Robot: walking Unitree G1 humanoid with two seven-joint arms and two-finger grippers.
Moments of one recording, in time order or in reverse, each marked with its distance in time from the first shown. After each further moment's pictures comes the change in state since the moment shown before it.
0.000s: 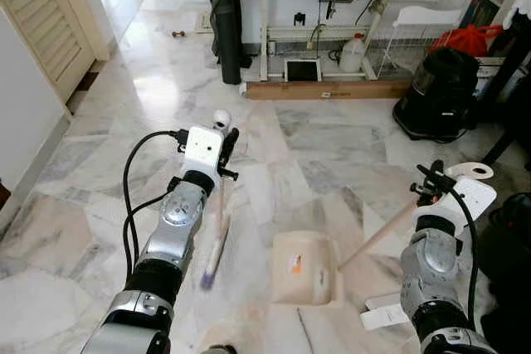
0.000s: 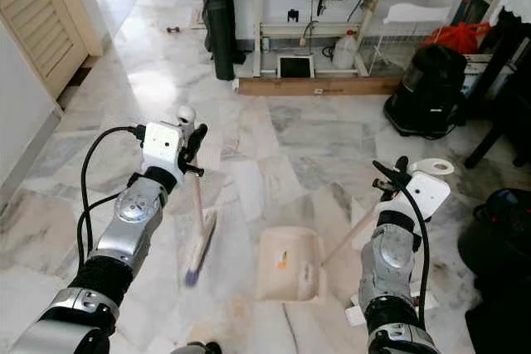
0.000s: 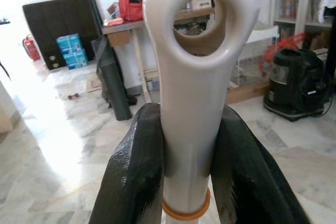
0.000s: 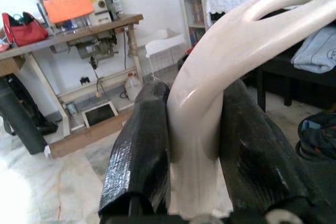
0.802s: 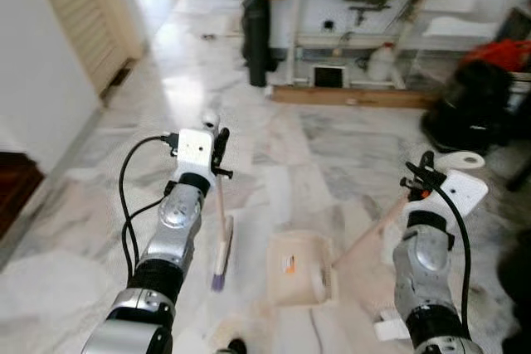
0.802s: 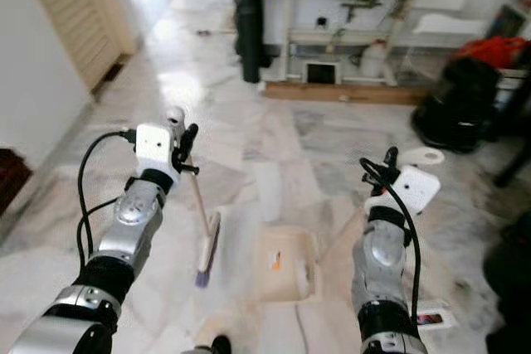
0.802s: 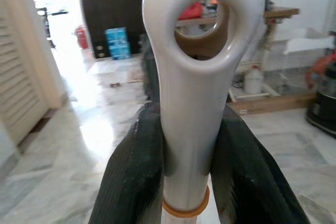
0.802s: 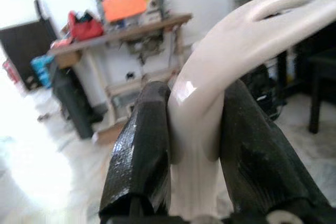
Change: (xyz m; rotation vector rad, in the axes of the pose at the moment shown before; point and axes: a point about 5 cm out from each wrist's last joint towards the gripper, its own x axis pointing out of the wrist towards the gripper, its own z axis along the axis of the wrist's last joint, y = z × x) left arm 0.001 0.002 -0.004 -0.049 -0.009 0.056; right arm -0.016 0.011 -0.002 -0.013 0.003 0.050
